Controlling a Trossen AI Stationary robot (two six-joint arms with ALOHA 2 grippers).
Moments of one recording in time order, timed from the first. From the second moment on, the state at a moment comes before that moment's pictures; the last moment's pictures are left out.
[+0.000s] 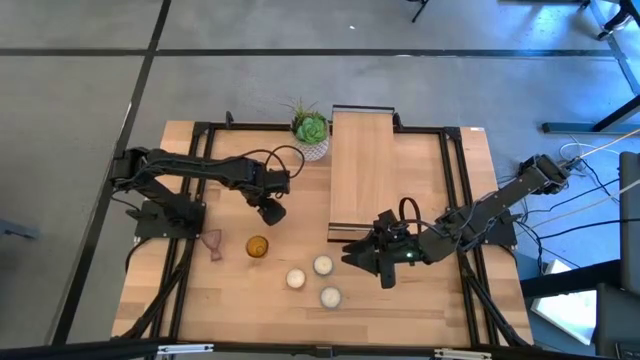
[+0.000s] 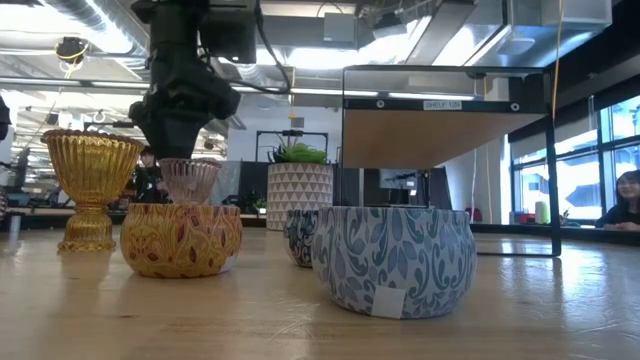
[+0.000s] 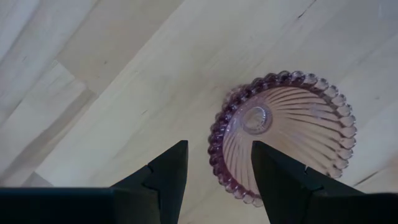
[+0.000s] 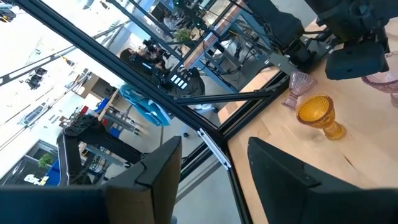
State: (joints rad) left arm 0.14 1.48 1.02 -0.98 -0.06 -0.68; right arm 0.59 1.38 1.15 0.05 0.48 0.96
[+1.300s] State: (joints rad) left arm 0.14 1.49 1.02 -0.94 -0.09 -0.64; right arm 0.59 1.39 1.15 0.04 0.48 0.99
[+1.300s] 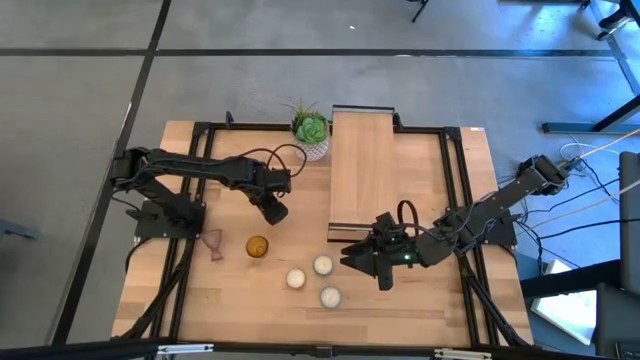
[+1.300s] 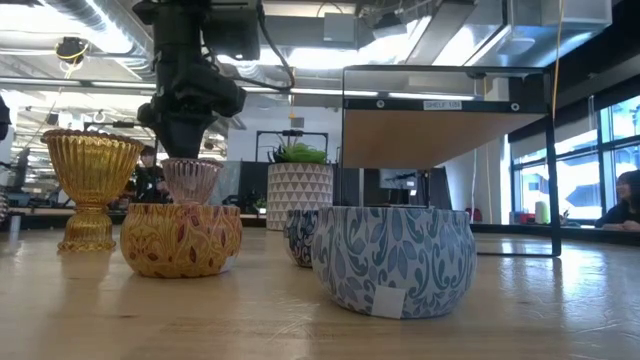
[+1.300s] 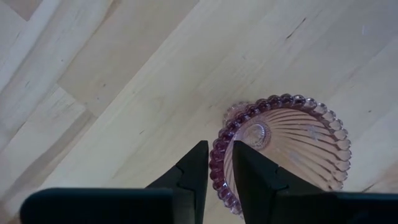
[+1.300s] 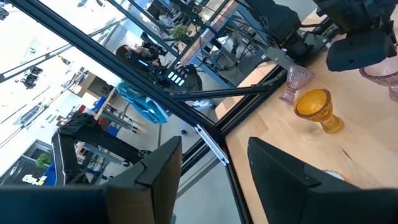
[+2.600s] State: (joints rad) left arm 0.16 1.38 1.29 -0.97 0.07 -0.64; right arm 0.59 1.39 1.15 0.01 0.23 0.98
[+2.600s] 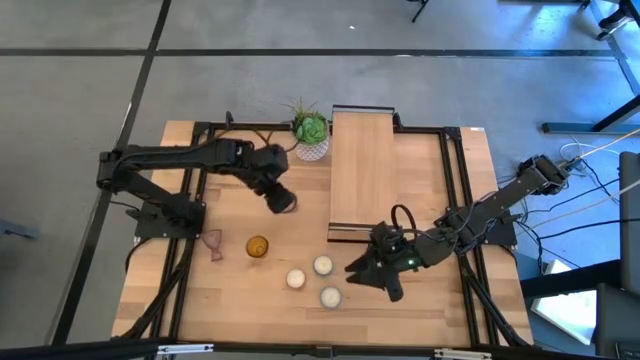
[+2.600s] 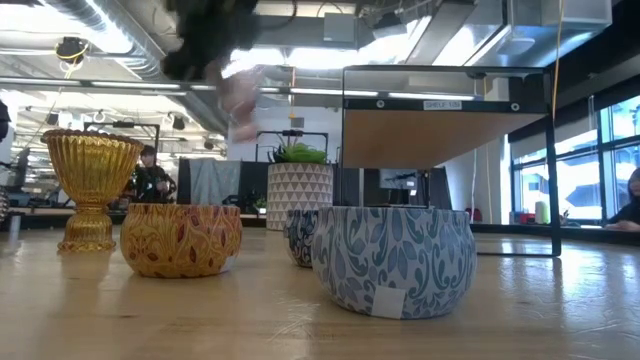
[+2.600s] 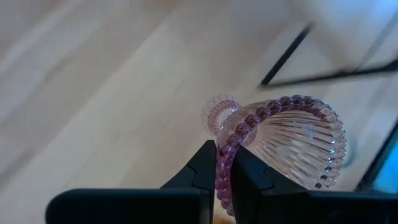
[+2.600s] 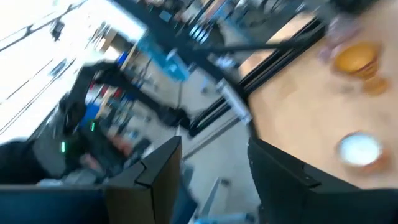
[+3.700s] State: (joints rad) left arm 0.35 2.05 2.31 -1.38 0.15 -0.42; right arm 0.37 1.12 1.15 -0.87 0.50 1.25
